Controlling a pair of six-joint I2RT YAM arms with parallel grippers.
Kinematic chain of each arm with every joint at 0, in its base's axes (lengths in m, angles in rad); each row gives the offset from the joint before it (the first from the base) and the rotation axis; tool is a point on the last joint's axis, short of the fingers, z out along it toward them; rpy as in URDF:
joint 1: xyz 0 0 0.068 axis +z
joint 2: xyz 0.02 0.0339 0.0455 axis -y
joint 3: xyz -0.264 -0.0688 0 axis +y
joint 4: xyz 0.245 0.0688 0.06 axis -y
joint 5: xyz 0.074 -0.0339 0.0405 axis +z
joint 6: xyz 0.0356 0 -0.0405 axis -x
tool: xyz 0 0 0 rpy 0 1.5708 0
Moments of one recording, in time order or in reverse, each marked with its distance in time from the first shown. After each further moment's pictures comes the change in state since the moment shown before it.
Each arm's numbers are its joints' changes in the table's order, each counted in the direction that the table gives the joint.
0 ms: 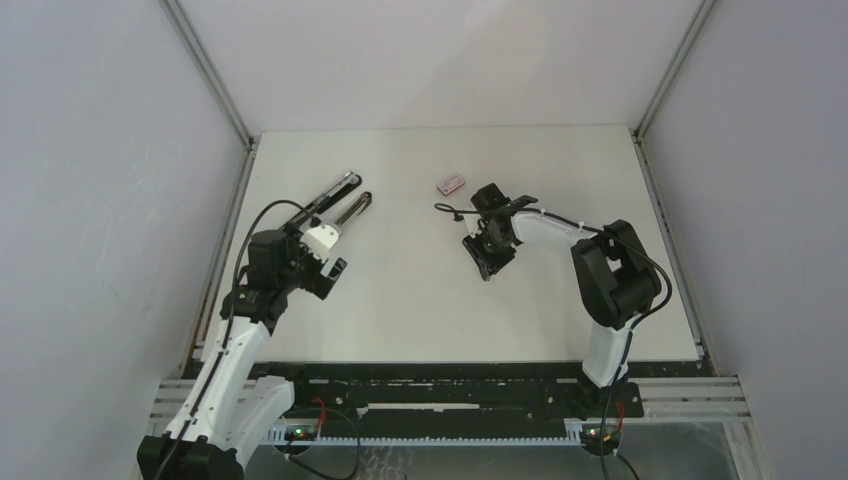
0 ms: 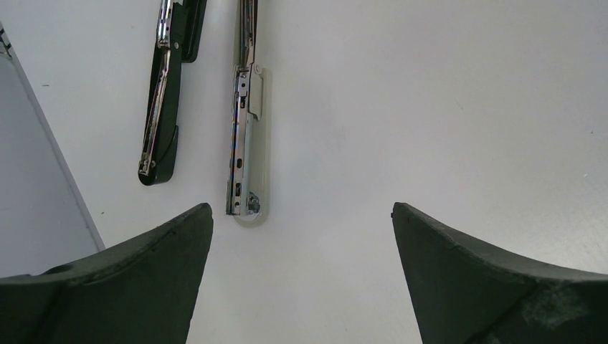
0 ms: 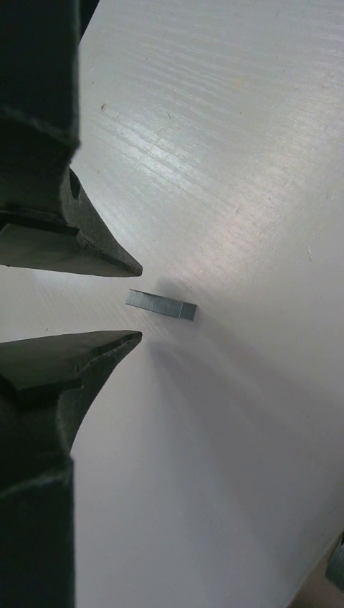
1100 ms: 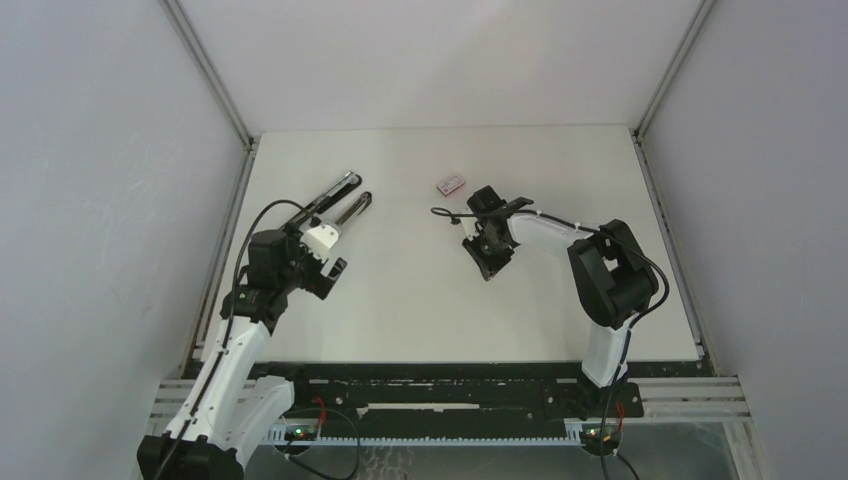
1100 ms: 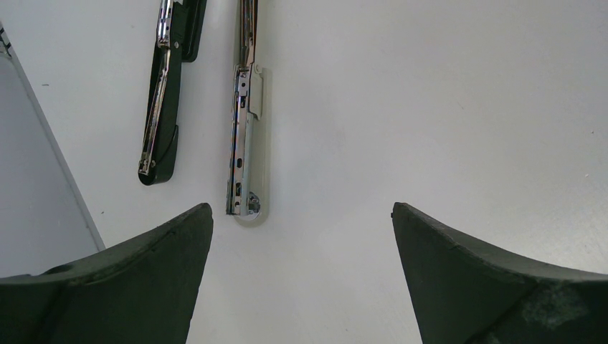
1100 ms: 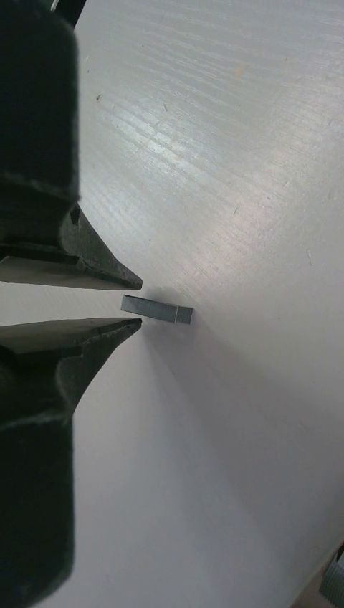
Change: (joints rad) left arm 0.000 -0.002 0.000 0.000 0.001 0.000; right arm 0.022 -0.013 0.000 0.001 -0.030 0.008
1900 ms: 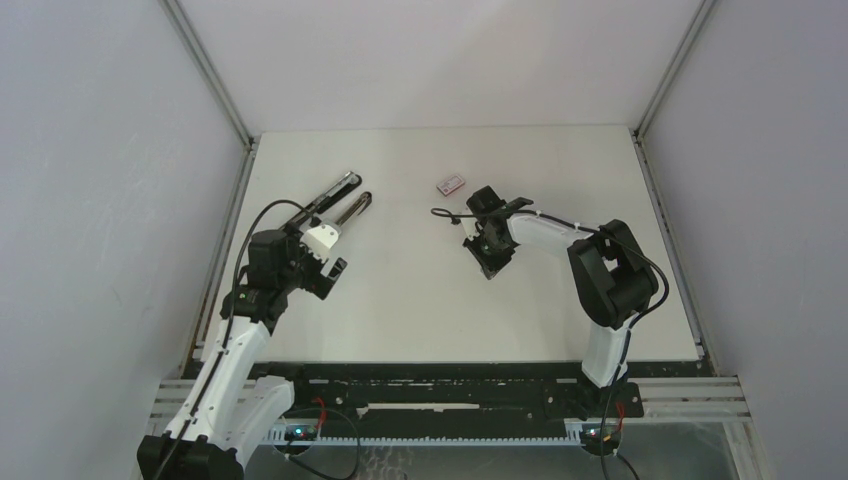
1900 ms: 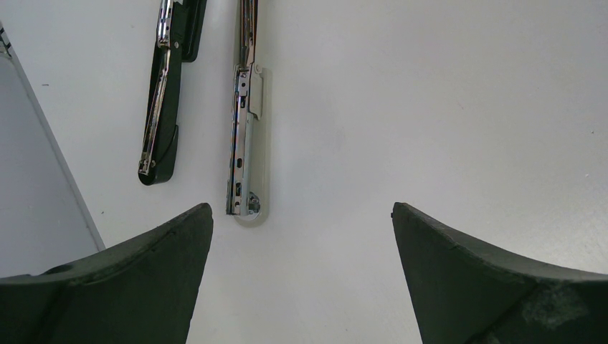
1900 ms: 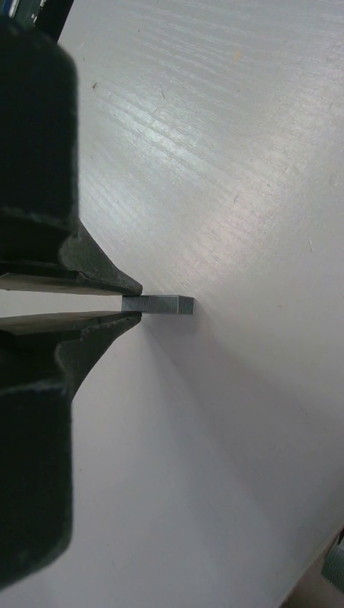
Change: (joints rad) left arm 0.000 0.000 0.000 0.000 0.000 0.000; right arm 0.005 0.000 0.000 0.000 -0.029 0.006
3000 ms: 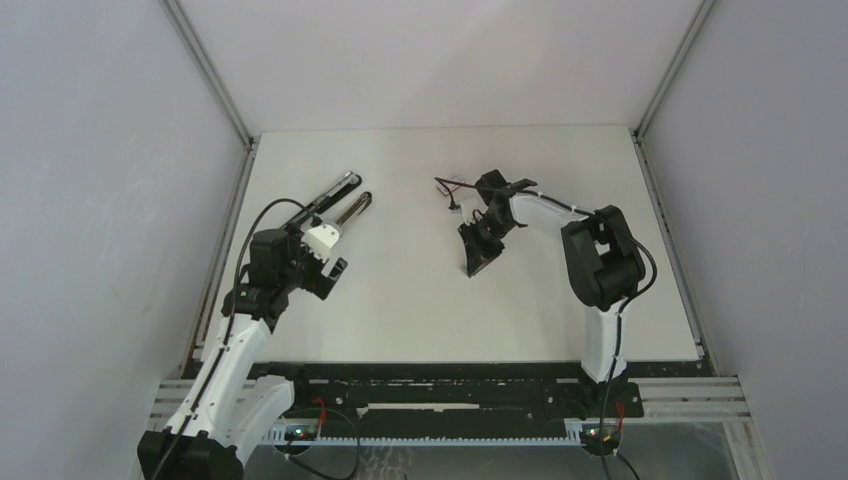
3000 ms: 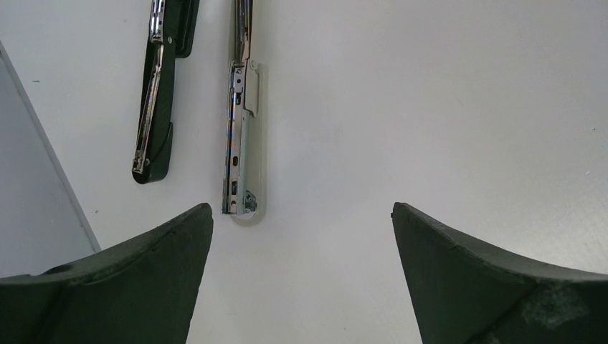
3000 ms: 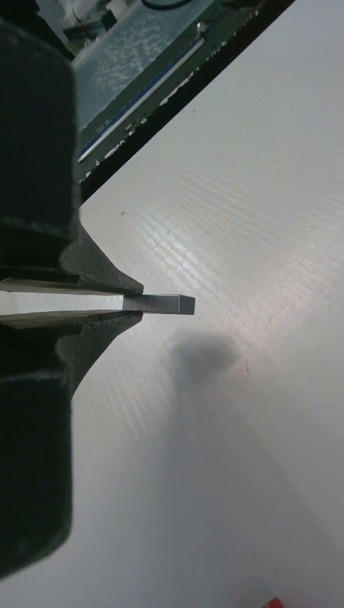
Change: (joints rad) left arm 0.000 -0.016 0.000 0.000 0.000 0.000; right arm -0.102 -0.113 -0.158 -0.100 0.418 -0.002
